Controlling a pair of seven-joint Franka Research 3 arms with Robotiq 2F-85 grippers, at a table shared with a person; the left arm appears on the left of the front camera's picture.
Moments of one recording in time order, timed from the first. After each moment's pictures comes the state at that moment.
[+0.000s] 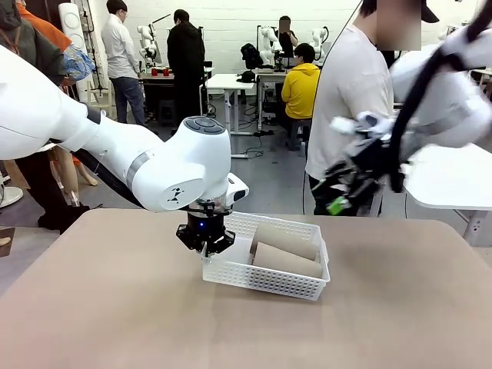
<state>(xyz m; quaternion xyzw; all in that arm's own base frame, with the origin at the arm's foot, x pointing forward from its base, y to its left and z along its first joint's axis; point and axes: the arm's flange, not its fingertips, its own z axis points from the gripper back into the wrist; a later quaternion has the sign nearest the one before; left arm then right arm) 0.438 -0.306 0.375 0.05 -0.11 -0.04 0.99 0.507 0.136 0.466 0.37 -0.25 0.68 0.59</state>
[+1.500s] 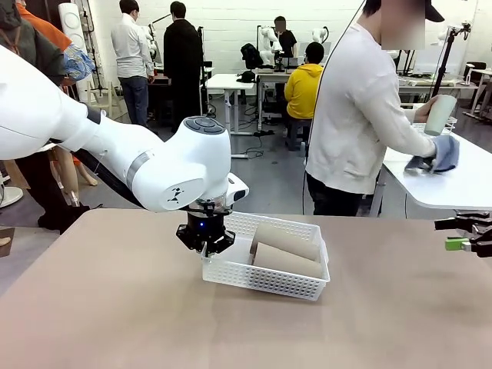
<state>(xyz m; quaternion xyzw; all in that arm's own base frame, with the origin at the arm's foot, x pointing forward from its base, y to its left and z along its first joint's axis) 0.438 -0.306 0.375 0.05 -0.11 -0.04 0.99 0.442 -0.119 0.350 0.41 -0.44 0.46 0.66</state>
